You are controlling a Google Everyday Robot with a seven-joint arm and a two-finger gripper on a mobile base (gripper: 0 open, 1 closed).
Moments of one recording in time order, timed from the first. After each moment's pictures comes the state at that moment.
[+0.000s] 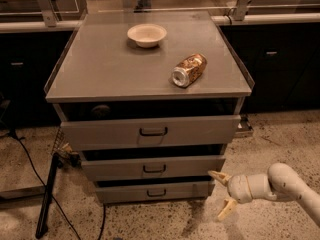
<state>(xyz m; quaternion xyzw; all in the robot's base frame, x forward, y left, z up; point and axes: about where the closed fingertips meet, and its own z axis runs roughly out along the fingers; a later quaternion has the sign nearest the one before) 0.482 -0.210 0.427 -0.53 0.68 0.35 0.36</state>
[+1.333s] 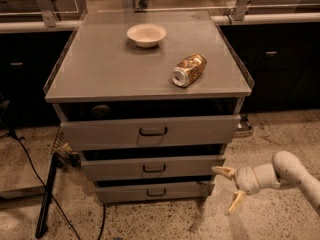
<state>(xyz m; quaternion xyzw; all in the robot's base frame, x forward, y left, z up) 0.488 -0.242 0.438 -0.56 0.65 0.40 0.33</state>
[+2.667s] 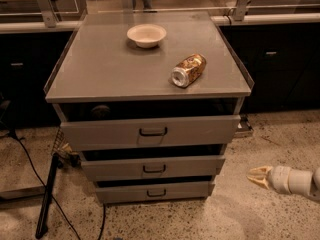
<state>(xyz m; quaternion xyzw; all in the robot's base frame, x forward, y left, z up) 0.536 -0.388 0.453 -0.46 0.78 0.13 0.41</state>
